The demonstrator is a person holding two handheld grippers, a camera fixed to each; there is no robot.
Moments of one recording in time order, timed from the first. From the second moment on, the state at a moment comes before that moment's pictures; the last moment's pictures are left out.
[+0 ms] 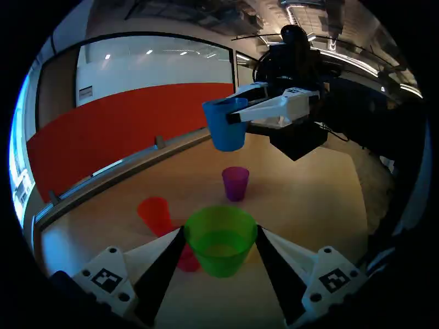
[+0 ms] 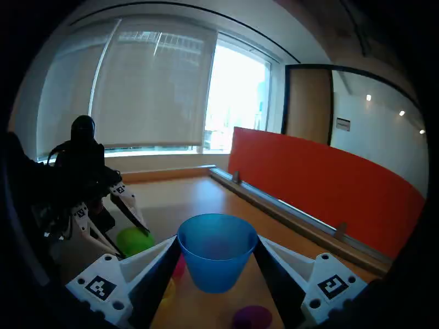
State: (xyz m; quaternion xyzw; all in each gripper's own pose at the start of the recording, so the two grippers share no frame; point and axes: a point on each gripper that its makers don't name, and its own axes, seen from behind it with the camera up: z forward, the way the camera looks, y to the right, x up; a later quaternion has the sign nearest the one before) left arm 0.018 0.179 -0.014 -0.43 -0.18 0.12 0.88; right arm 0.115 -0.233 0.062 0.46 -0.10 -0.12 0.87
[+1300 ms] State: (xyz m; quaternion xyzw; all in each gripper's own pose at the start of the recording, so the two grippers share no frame) left arm -0.066 0.166 -0.026 -0.42 -0.27 0.15 0.85; right arm 0.057 -0.232 0.075 0.46 -0.13 -0.15 0.87
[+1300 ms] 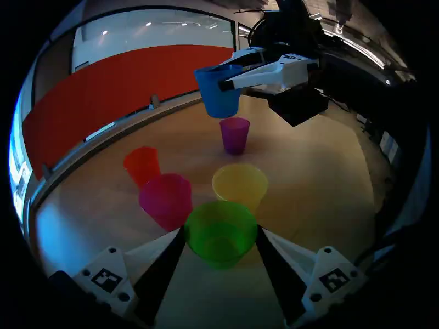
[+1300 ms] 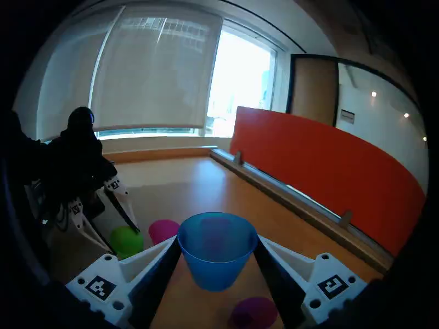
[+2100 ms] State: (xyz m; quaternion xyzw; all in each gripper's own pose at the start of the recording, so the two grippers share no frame) left arm -0.074 0.160 -0.035 -0.42 -0.29 0.13 0.85; right arm 0.004 -0.236 0.071 0.46 -0.17 -0.14 0.86
